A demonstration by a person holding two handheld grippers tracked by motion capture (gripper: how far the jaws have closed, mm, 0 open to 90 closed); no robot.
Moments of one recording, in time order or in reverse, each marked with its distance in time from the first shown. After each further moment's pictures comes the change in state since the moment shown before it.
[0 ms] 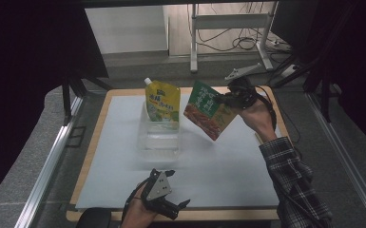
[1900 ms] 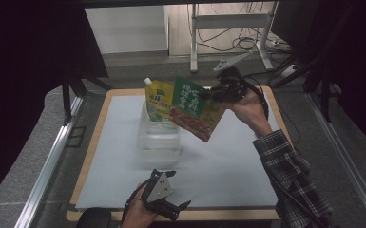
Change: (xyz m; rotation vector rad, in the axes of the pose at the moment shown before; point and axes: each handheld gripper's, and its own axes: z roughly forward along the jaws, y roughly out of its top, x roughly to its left) left arm -0.003 0.001 0.000 -0.014 -0.004 0.022; right arm 0.032 0.045 -0.009 -0.058 0.189 -0.058
